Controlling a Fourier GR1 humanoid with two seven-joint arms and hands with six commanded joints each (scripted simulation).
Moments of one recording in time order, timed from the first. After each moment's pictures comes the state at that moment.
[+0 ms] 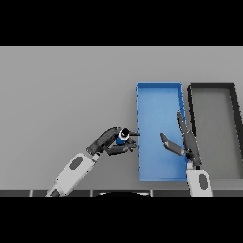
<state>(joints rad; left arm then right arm) -0.29 0.14 -0.59 -1.50 0.14 -0.13 -0.15 0.09 -0.16 0.06 -1.70 0.12 0.09 -0.11</state>
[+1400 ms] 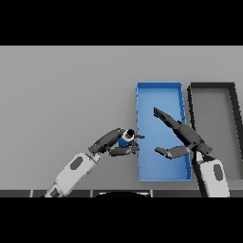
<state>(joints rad) -0.31 0.15 -0.60 -1.57 0.14 -0.17 -0.03 -0.09 -0.37 0.12 -1.93 -0.34 0.48 0.09</state>
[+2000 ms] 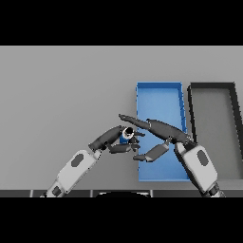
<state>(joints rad) -0.34 0.13 -0.58 -1.53 0.14 -0.20 -0.05 -0.38 -0.34 0.29 -1.91 -0.38 0.59 0.25</state>
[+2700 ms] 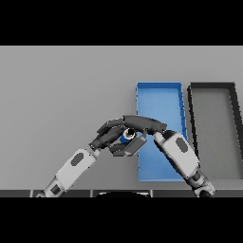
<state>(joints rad) -0.37 0.16 -0.59 -1.51 0.05 -0.22 -0.03 -0.58 -0.20 0.36 -1.72 -0.36 0.65 0.33</state>
